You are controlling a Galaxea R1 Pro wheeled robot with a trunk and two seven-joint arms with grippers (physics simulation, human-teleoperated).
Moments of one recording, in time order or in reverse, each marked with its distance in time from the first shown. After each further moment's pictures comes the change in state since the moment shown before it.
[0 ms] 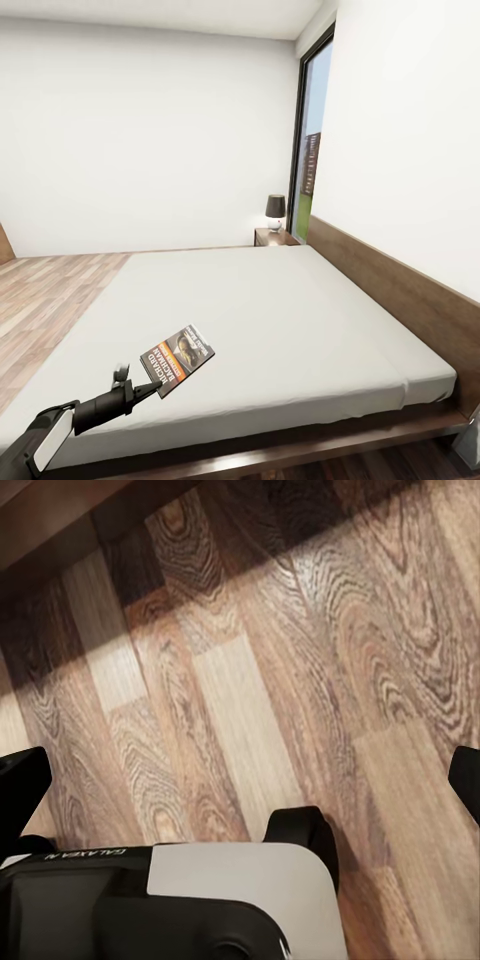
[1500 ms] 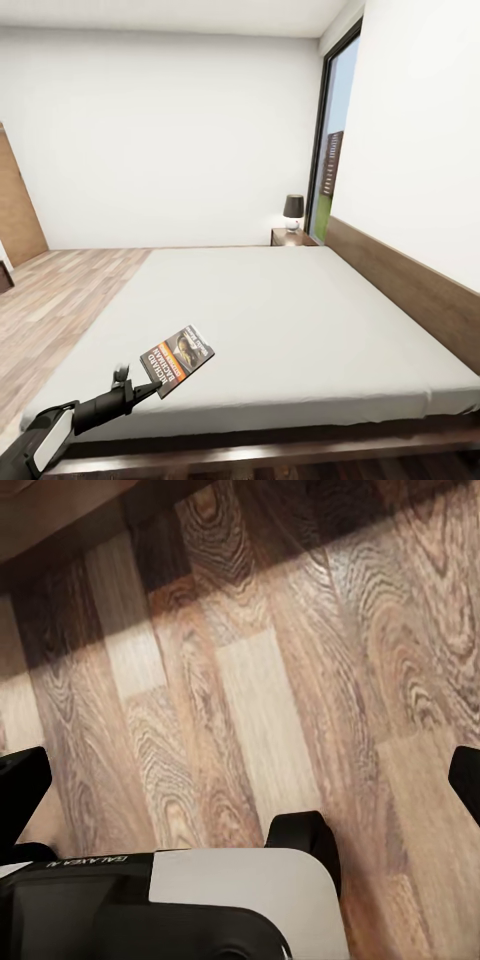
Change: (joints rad) left arm 0.000 0.000 0.001 0.001 -0.001 0.000 0.000; right arm 0.000 0.000 -0.005 0.000 -0.012 -0.004 -0.001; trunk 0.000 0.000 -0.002
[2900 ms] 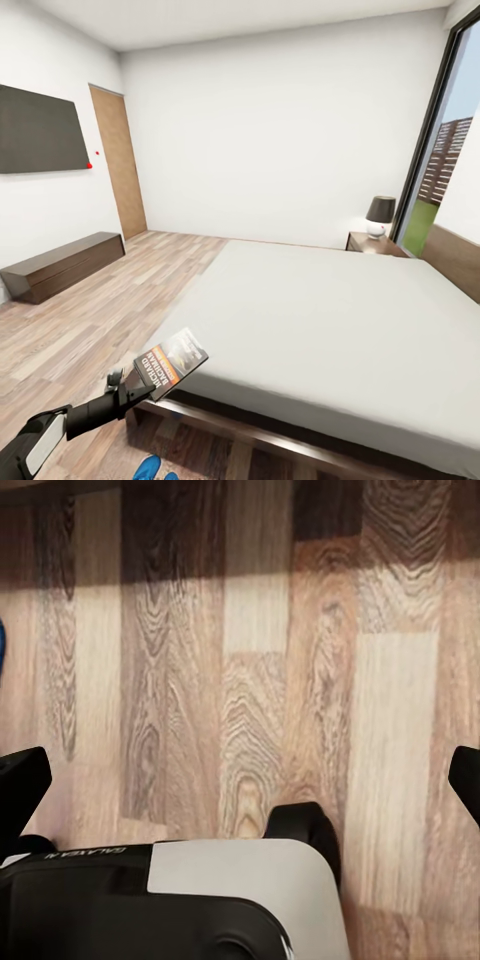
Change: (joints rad) left arm 0.000 0.023 0.008 0.041 0.003 -0.001 -0.001; right arm 0.000 0.002 0.002 0.000 0.003 0.000 0.000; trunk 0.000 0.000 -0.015
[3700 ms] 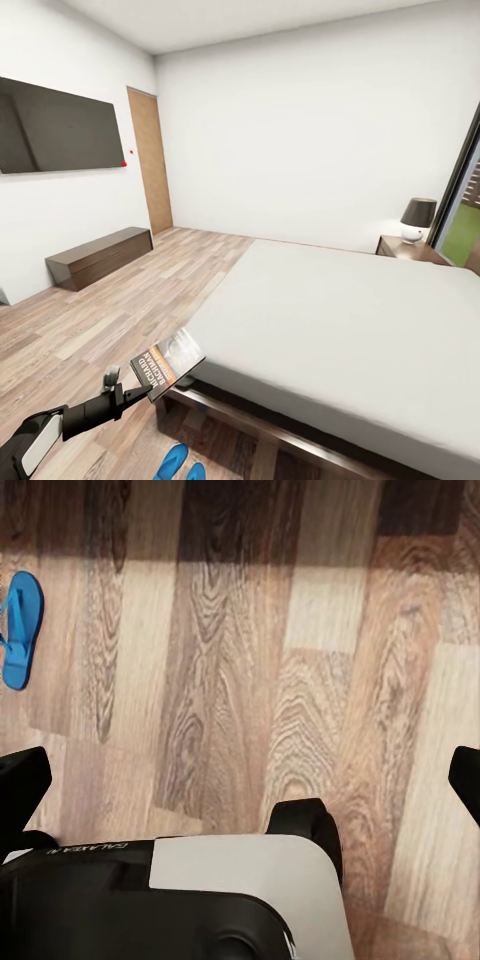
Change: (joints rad) left arm 0.000 0.014 0.002 0.005 0.005 0.003 -0.001; right arm 0.000 0.004 0.003 0.000 0.000 0.000 0.000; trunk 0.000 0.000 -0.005
